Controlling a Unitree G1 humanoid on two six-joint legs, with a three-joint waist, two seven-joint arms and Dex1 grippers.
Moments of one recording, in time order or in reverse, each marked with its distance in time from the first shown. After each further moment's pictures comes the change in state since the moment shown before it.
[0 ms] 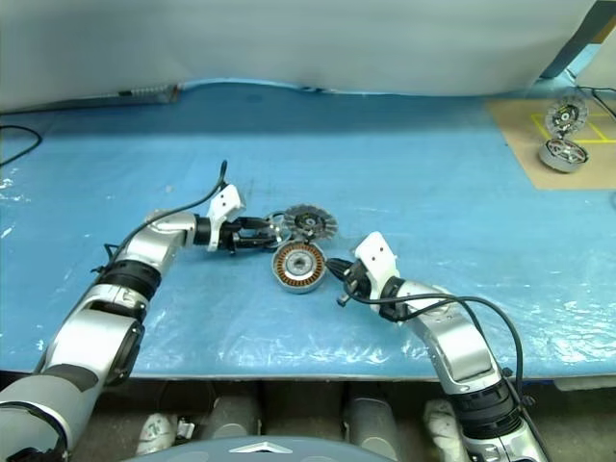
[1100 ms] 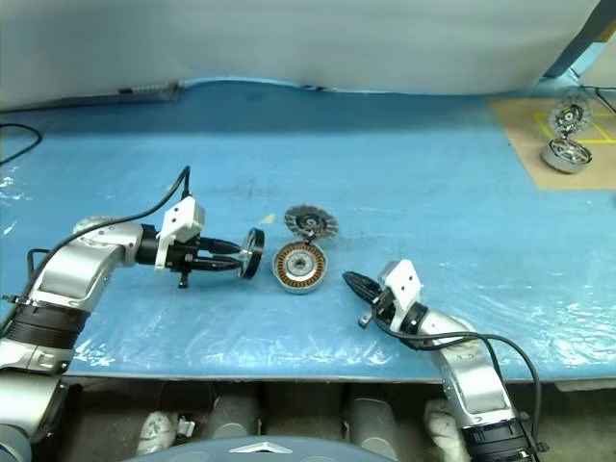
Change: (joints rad) left arm 0.355 0.313 0.038 -0.889 -0.245 0.459 -0.173; right arm 0.185 0.015 -0.086 0.141 0.018 -0.396 0.113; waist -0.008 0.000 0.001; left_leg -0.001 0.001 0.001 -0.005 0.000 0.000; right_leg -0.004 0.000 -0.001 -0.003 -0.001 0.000
